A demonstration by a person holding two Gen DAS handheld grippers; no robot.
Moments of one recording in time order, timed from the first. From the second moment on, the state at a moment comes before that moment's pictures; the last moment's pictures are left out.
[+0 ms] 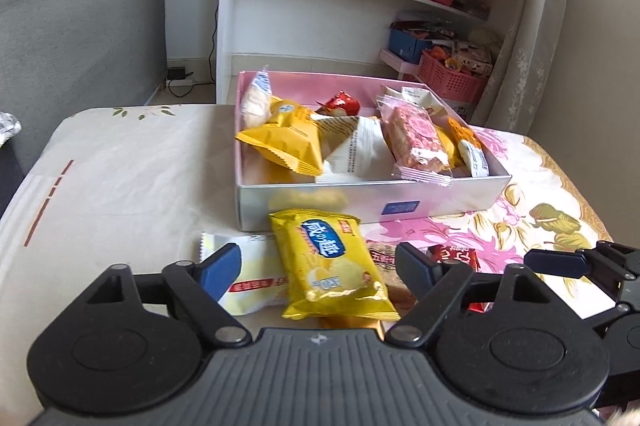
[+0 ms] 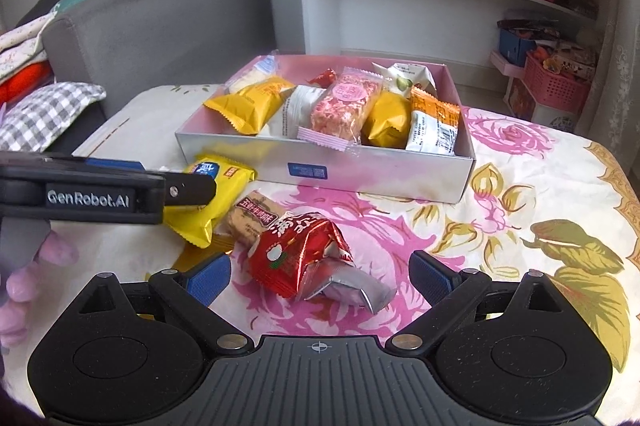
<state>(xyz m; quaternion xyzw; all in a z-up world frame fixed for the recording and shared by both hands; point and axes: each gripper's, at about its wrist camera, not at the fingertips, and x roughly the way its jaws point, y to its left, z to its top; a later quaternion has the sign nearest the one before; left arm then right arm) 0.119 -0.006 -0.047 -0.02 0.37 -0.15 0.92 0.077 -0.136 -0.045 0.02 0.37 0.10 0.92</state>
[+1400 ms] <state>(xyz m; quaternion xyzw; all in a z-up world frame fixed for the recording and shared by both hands) 0.127 -0.004 -0.056 -0.05 0.41 -0.18 0.90 0.094 -0.116 -0.054 -0.02 0.36 0.13 0.92</state>
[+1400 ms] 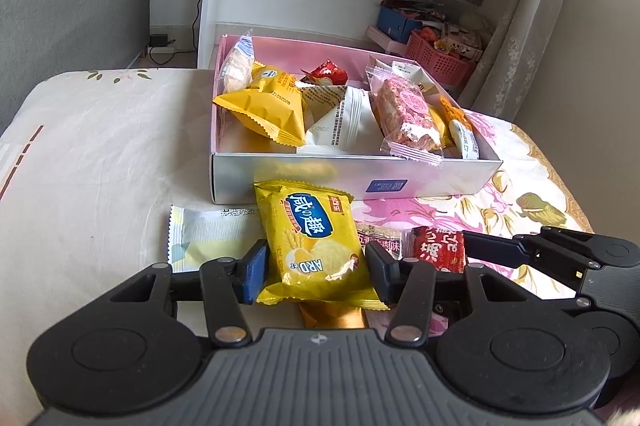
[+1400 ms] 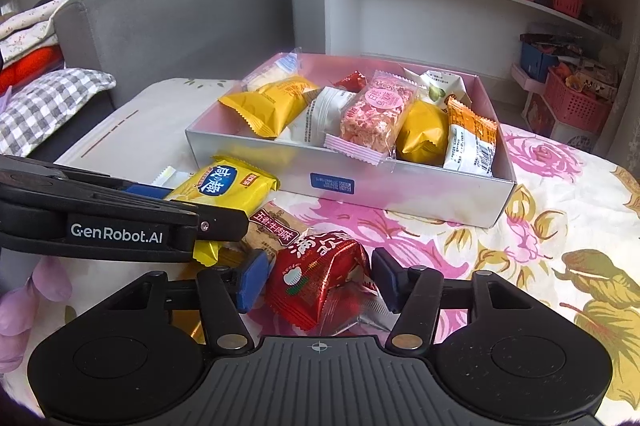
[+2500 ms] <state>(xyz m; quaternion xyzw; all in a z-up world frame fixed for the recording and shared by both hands) 0.120 0.009 -0.040 -0.07 0.40 -0.18 0.90 0.094 -0.138 -0.038 0.05 0.36 0.13 0.92</state>
